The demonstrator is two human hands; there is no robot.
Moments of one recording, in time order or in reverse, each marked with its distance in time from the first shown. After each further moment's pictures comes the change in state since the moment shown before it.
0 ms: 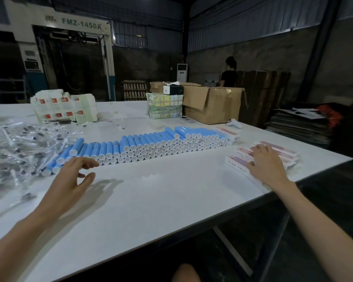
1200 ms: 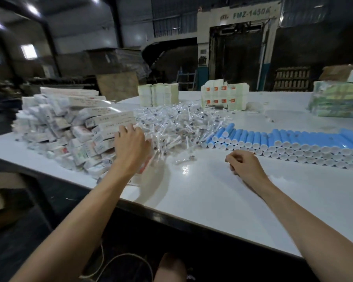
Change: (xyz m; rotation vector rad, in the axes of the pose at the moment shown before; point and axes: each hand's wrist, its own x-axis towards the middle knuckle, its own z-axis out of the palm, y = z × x) left_hand -0.090 0.026 -0.194 1.206 0.199 -0.776; right_hand -0.067 -0.437 0.008 1.397 -0.543 -0.527
